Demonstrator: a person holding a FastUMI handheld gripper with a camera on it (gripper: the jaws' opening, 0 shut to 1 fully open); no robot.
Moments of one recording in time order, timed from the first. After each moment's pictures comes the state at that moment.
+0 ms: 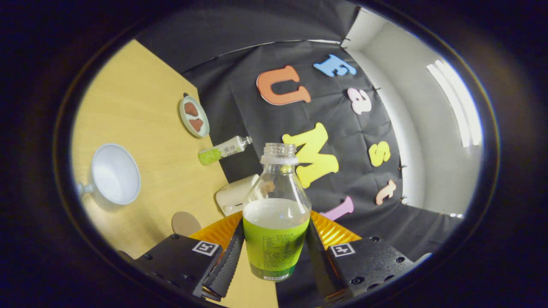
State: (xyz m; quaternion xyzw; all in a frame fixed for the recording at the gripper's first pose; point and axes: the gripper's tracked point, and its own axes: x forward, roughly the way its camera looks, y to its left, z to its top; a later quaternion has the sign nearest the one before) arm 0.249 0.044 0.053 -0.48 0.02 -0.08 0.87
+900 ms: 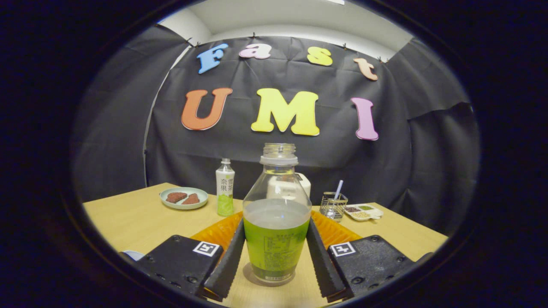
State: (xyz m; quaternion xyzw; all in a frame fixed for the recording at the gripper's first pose) arm 0.344 0.031 -0.016 0.01 0.05 0.00 1.00
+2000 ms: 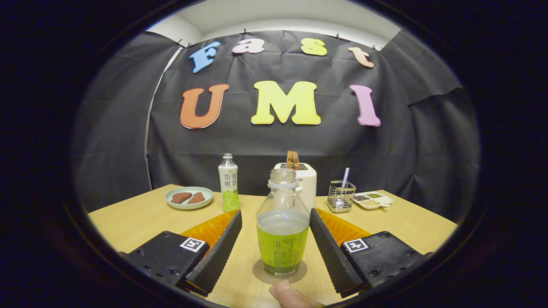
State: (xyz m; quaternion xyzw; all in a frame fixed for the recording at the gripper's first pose) arm 0.330 0.037 -0.012 0.03 0.07 0.02 1.00
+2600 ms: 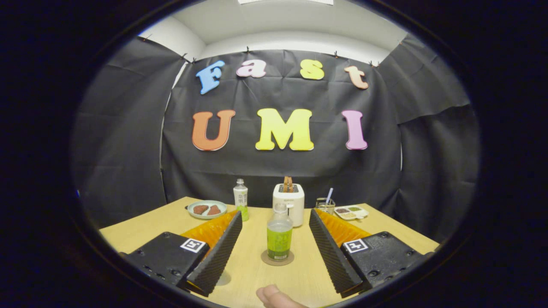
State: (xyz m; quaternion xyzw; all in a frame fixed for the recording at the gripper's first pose) arm 0.165 0.022 0.089 0.02 0.03 0.00 1.00
